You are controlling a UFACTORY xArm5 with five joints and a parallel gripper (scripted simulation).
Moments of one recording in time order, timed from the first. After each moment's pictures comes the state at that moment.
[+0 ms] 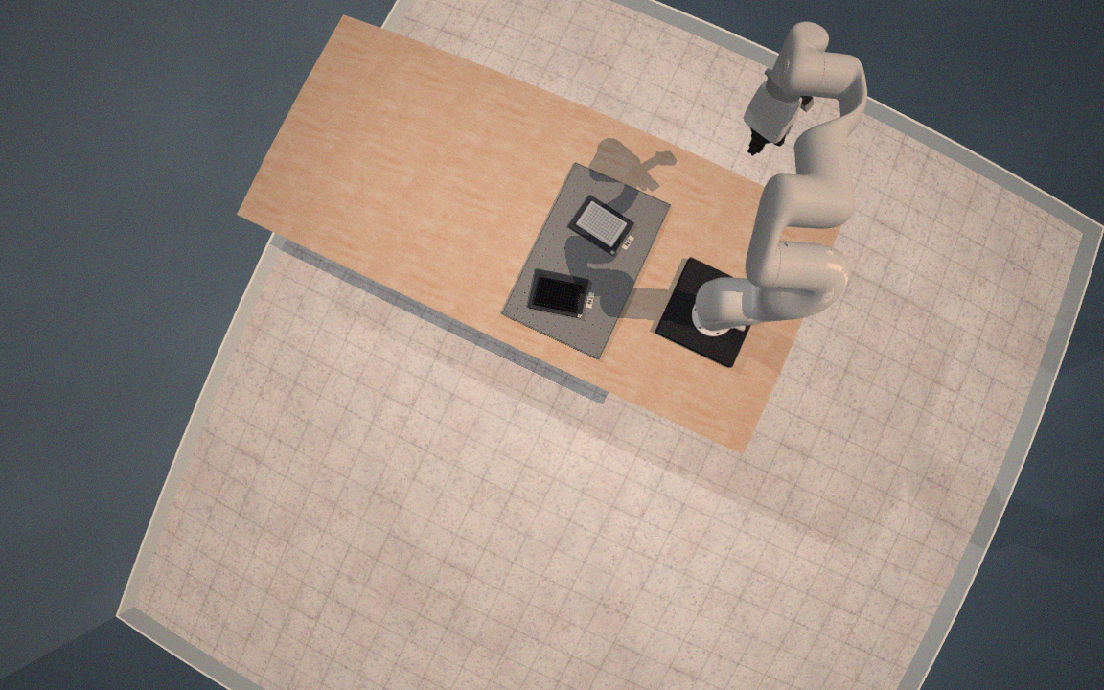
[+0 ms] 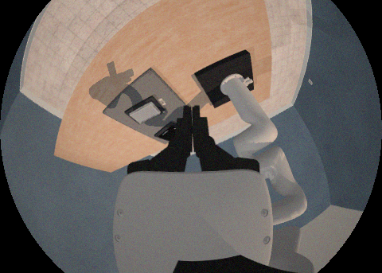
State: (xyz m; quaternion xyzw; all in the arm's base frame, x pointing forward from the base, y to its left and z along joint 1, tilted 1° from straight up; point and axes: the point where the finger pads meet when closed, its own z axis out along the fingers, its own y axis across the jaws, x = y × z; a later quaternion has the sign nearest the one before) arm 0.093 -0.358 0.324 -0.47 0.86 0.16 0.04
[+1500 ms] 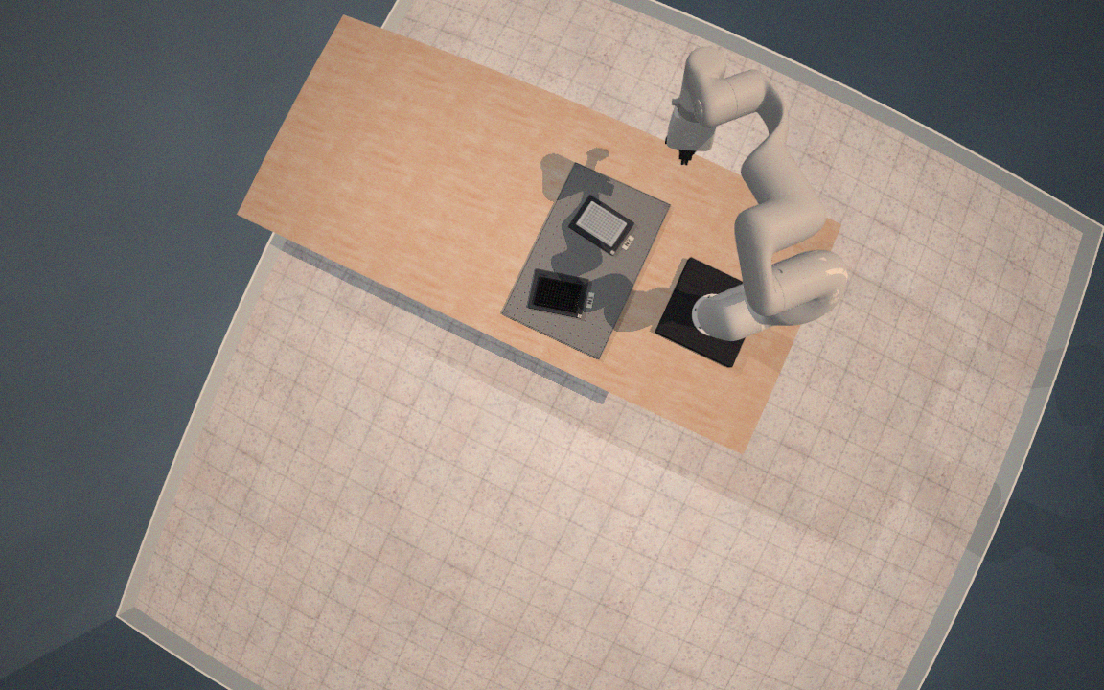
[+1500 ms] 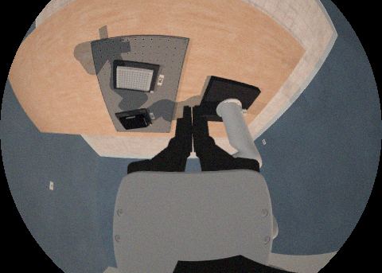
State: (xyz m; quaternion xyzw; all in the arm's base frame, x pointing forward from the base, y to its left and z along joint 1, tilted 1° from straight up) arm 0.244 -0.294 0.297 -0.75 0.65 0.11 0.02
